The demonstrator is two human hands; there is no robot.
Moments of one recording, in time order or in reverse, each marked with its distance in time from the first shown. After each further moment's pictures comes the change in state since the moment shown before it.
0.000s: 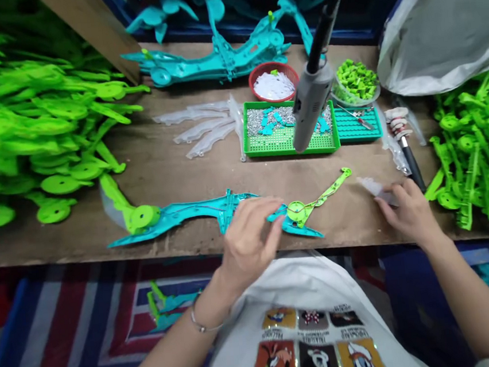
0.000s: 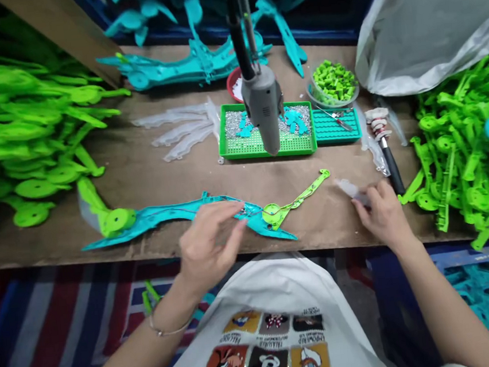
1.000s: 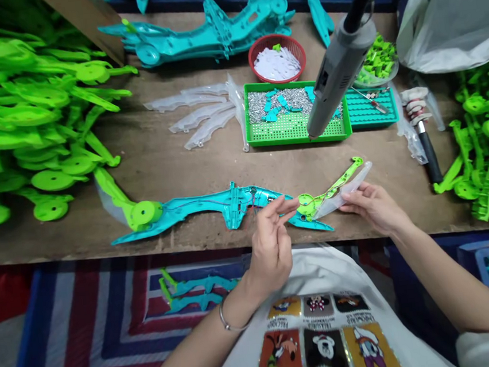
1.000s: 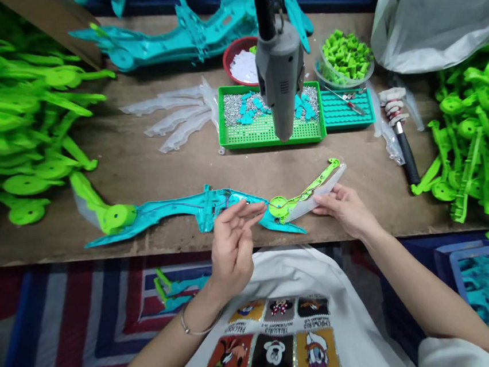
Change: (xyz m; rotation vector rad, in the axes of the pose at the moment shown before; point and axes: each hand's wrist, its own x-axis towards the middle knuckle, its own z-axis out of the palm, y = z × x) left_hand -0.037 -0.003 0.043 -0.742 0.058 -0.241; right_hand 0.044 -0.102 0.030 1.626 -0.390 0.991
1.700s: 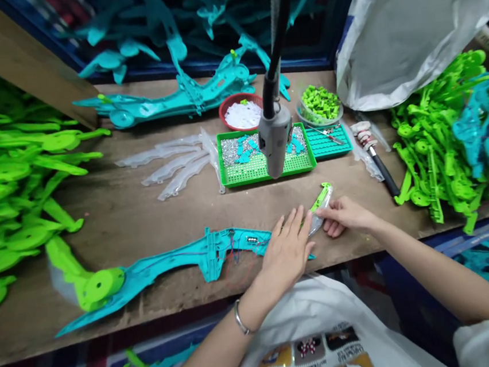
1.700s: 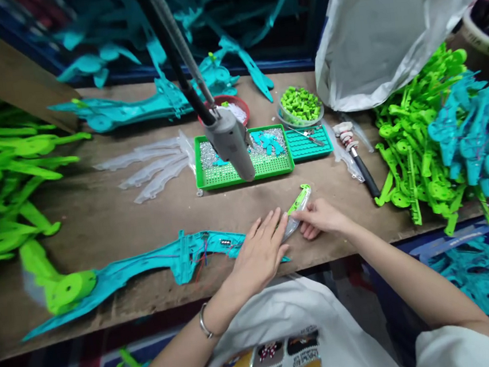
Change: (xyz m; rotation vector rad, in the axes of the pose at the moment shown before) left_hand 0.048 -0.036 0.044 1.095 -0.604 0.270; right_hand 0.028 -0.029 -0.017 -0.431 0.015 0.183
